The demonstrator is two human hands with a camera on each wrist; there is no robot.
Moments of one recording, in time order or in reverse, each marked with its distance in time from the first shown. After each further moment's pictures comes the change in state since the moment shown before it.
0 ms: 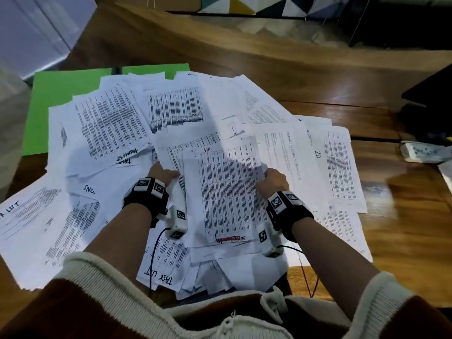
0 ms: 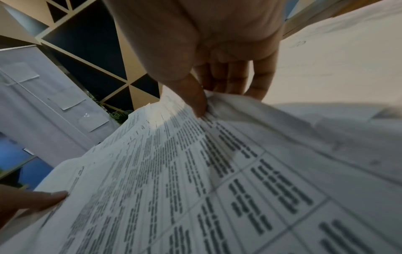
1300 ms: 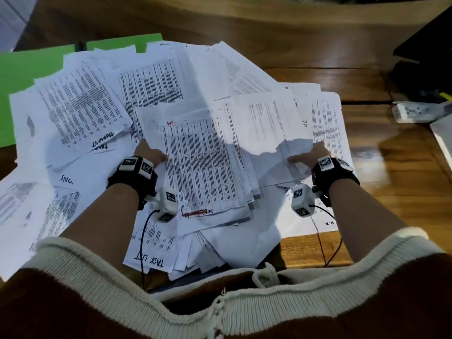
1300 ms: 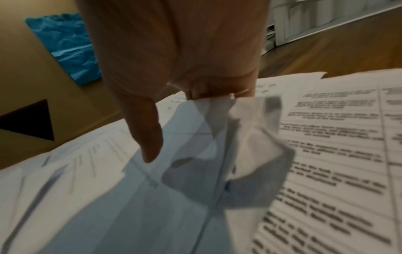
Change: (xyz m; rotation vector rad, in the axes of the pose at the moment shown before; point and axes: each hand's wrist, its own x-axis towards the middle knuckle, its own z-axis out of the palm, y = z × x) left_hand 0.015 0.005 0.016 0.122 0.010 0.003; right_hand 0.032 0.104 -0.066 0.147 0.051 0.322
